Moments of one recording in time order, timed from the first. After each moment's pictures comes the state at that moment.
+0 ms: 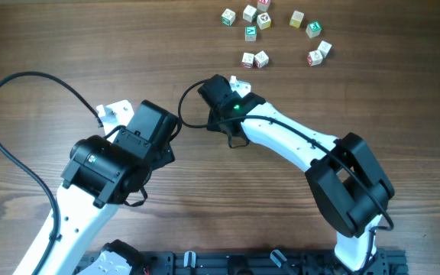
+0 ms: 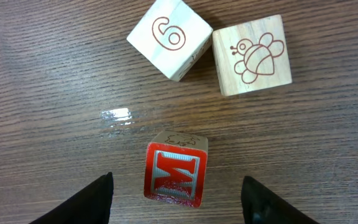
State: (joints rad) left arm -0.53 1.17 1.29 -1.43 -0.45 -0.84; right arm 0.71 2.00 1.38 -0.62 0.17 0.84
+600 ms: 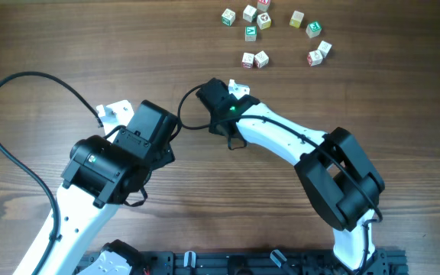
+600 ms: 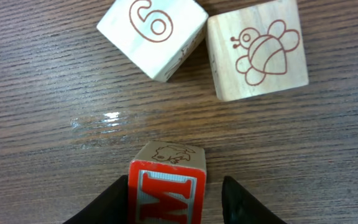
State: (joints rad) left arm -0.53 1.17 1.29 -1.43 -0.45 -0.84; right arm 0.72 2.06 1.39 -0.60 0.20 0.84
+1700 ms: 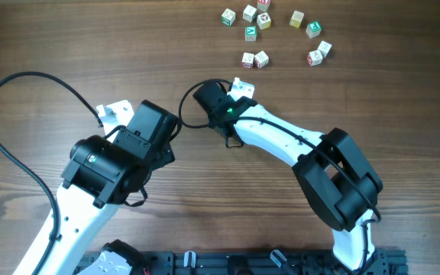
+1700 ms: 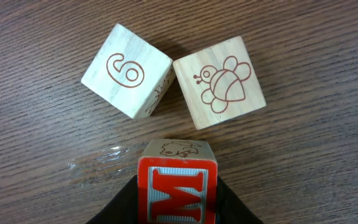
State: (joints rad) left arm -0.53 1.17 1.29 -1.43 -0.45 -0.84; right arm 0.73 2.06 1.39 -0.58 0.32 0.98
